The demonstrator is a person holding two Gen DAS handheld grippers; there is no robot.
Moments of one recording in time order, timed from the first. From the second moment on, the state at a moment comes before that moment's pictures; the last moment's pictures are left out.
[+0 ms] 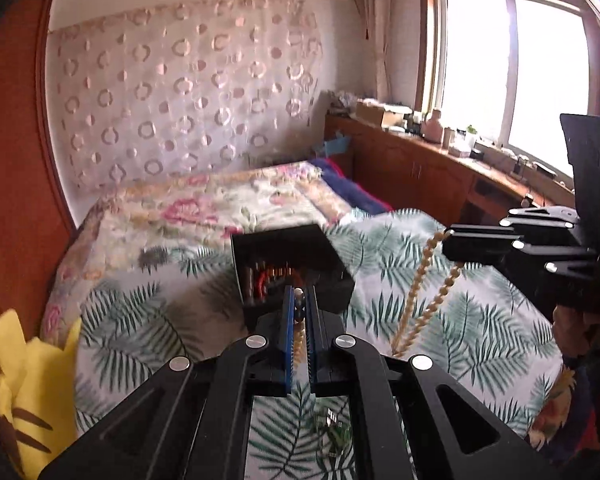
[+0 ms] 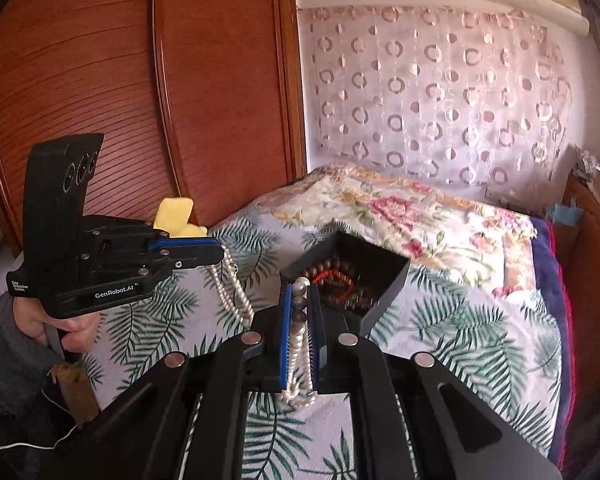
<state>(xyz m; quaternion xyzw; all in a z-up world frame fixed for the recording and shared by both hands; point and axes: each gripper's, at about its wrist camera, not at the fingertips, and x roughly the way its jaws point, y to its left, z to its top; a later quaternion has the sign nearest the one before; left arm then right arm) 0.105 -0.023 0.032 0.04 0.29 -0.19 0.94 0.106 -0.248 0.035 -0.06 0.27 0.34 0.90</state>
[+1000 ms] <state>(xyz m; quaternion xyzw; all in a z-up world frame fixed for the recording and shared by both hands) 0.238 -0.041 0.004 0.03 0.34 -0.16 0.93 0.184 -0.238 0.142 -0.09 0.20 0.29 0.93</state>
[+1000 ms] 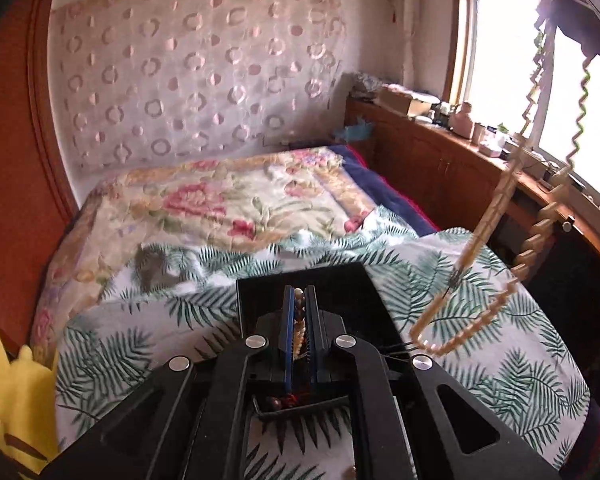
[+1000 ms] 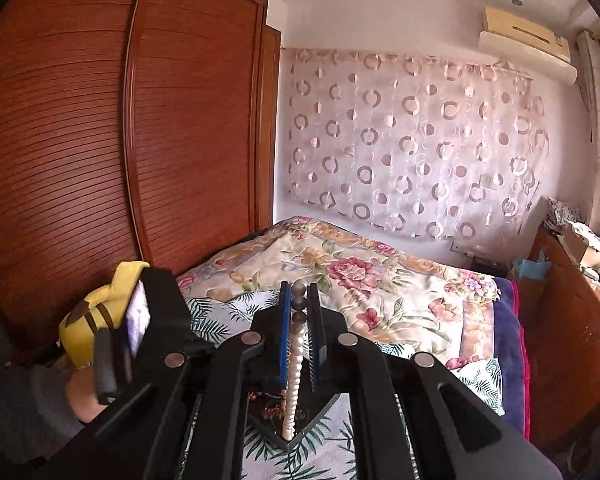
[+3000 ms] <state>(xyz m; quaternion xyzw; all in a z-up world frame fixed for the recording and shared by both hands) 0.080 0.040 -0.057 0.00 0.33 -0.12 0.94 0.161 -0.173 -0.113 -0.12 0.42 0.34 0.83</state>
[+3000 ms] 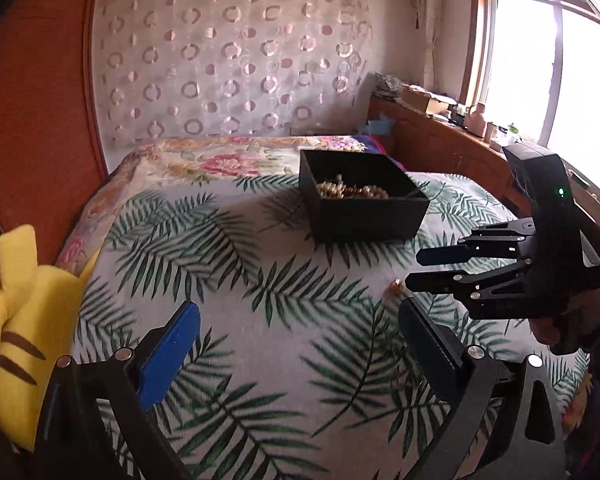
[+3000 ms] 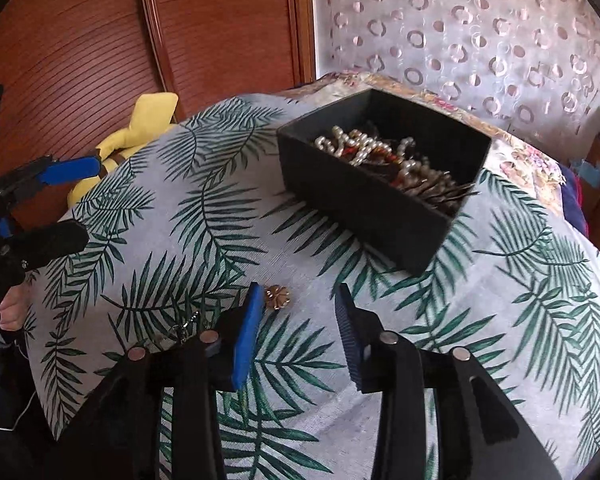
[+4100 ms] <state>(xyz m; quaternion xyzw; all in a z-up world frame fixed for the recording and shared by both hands) 0.067 -0.006 -0.091 0.04 0.41 -0.18 0.89 0.117 -0.202 -0.097 -0.13 0.39 0.33 0.85</state>
